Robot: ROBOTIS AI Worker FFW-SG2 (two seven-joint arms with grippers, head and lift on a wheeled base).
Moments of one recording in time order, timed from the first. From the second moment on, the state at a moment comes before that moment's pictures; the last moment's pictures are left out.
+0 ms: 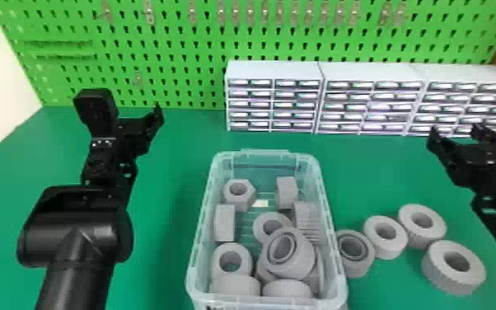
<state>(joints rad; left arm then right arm) -0.22 0.00 0.08 -1.61 -0.01 0.19 0.00 -0.02 -0.18 -0.19 -1.91 -0.06 0.38 0.08</state>
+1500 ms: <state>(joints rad) -0.22 0.00 0.05 -1.60 0.03 0.18 0.01 -0.03 -0.18 -0.17 -1.91 -0.04 0.38 0.08</state>
